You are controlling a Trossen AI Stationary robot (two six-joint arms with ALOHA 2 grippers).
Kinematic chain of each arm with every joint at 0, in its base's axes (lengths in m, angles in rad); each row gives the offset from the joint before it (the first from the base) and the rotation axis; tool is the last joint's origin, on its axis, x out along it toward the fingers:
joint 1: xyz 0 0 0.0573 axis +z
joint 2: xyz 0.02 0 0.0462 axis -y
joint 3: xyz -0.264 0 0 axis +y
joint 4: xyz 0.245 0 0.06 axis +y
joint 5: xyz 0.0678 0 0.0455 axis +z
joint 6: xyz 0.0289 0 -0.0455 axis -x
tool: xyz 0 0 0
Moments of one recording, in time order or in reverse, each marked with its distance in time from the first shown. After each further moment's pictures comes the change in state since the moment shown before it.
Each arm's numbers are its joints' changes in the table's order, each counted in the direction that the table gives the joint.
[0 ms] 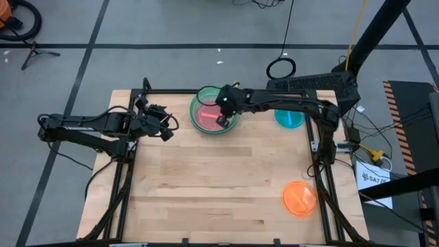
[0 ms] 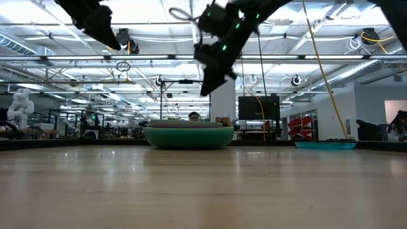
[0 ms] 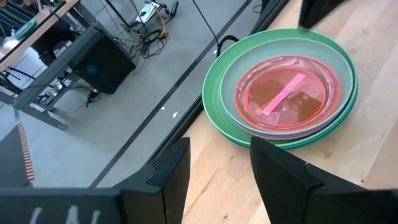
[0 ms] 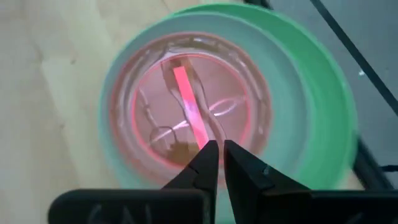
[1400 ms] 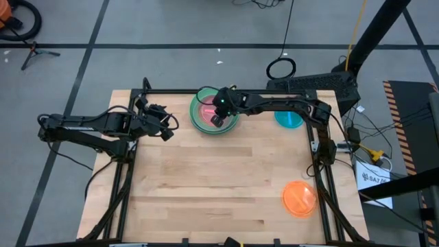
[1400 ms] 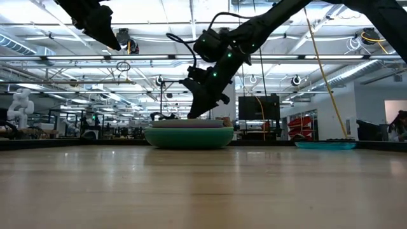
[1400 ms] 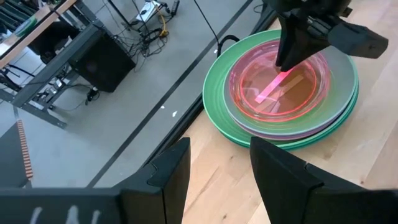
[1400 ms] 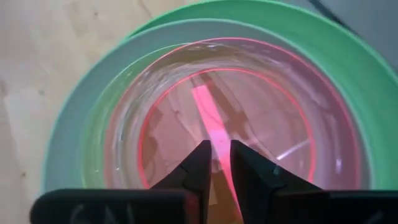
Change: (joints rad) left arm 0.004 0.000 0.000 0.000 -0.001 0.010; right arm -0.045 -0.119 0.089 -0.300 0.046 -0.061
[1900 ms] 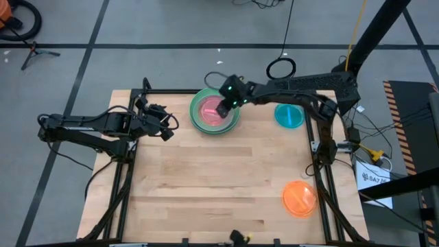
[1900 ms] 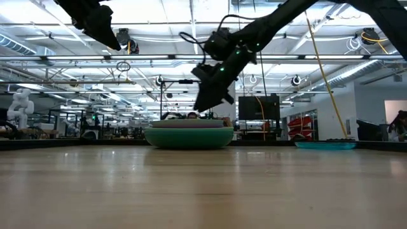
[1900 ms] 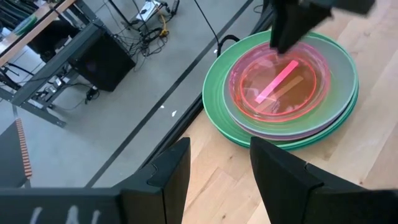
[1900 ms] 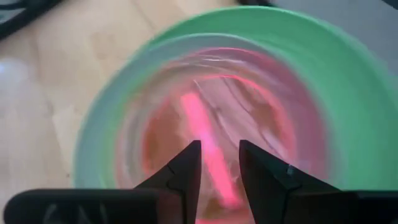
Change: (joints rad) left arm 0.000 0.000 0.000 0.001 0.000 0.008; right arm -0.107 0.056 0.000 0.048 0.209 -0.070
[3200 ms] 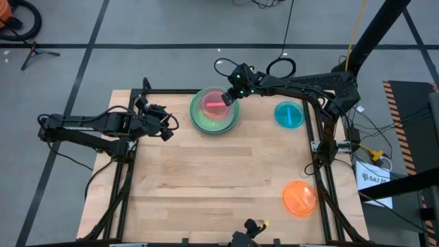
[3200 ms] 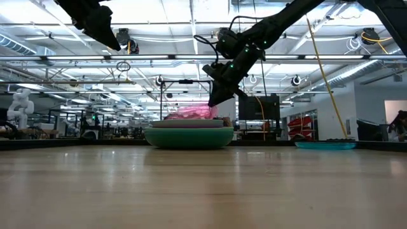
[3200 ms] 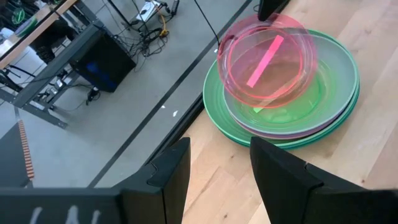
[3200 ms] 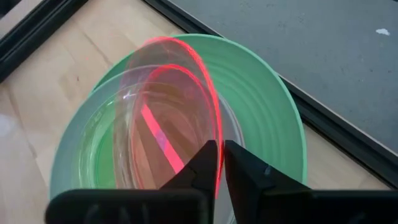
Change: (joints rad) left arm 0.000 0.000 0.000 0.003 0.001 -0.010; right arm -0.111 0.057 -0.001 0.052 0.004 -0.111
